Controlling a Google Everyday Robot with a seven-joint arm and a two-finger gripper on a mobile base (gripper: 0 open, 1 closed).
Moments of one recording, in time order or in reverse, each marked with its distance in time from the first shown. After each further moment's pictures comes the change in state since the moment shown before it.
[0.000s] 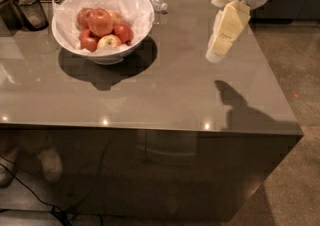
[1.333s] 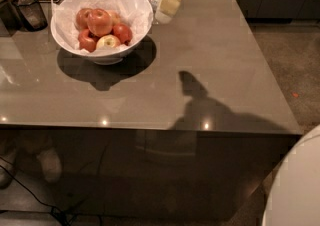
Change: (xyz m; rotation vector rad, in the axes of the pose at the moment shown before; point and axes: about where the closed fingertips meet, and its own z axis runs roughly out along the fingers) arm -0.119 -0.034 -0.013 0.081 -0.069 -0.078
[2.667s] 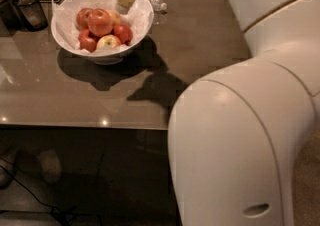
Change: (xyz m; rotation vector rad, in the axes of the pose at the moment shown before) arm -0.066 -0.063 0.072 0.056 0.001 0.033
